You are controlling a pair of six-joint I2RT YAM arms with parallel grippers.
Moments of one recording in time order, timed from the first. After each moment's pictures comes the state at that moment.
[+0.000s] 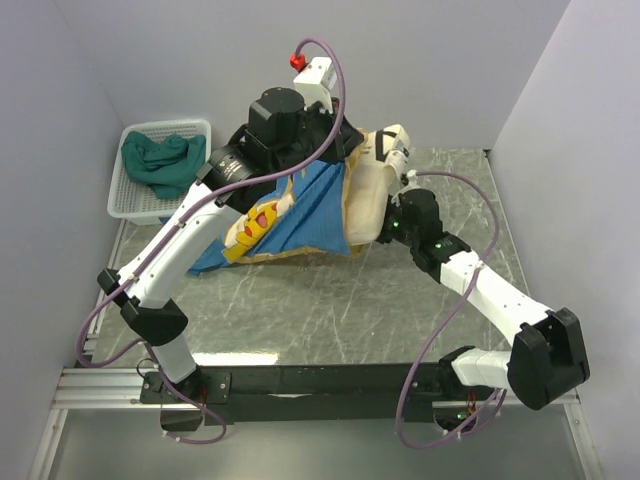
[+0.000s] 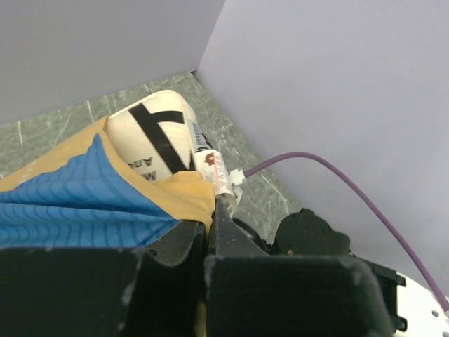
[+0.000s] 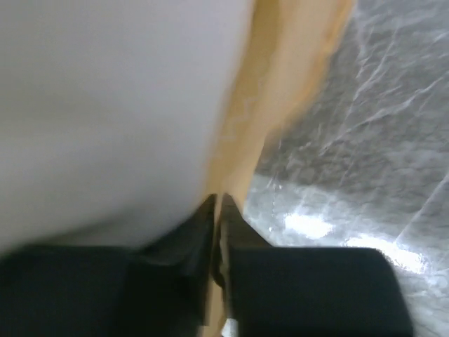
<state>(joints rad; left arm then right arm) -0.83 1.72 2.20 -0.59 -0.02 -0.43 0.44 1.24 0.85 -0.02 -0.22 0.83</state>
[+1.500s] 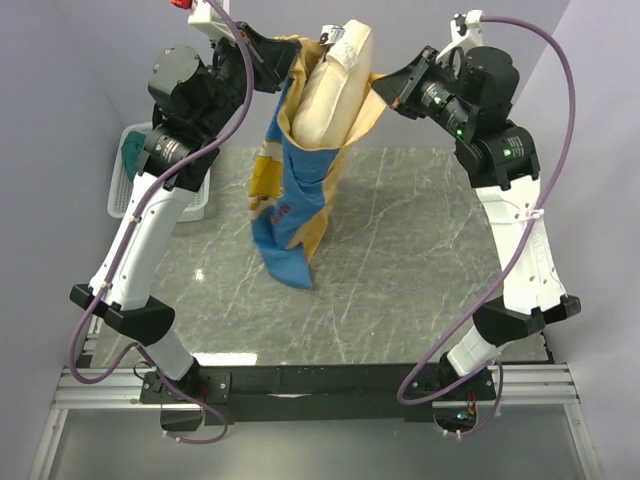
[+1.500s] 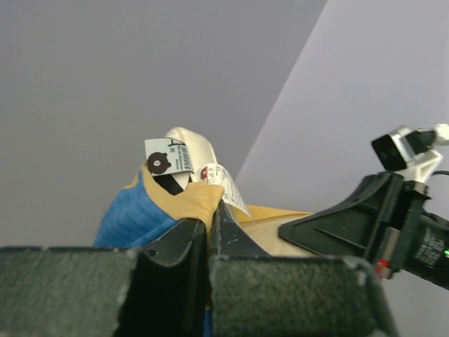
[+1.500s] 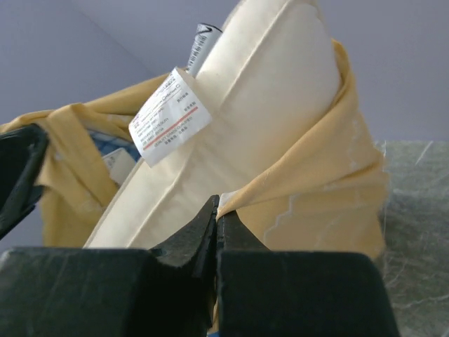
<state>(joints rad) -0.53 1.65 2.25 -0.26 0.09 -0.44 0.37 1.61 2.26 -0.69 -0.16 0.63</state>
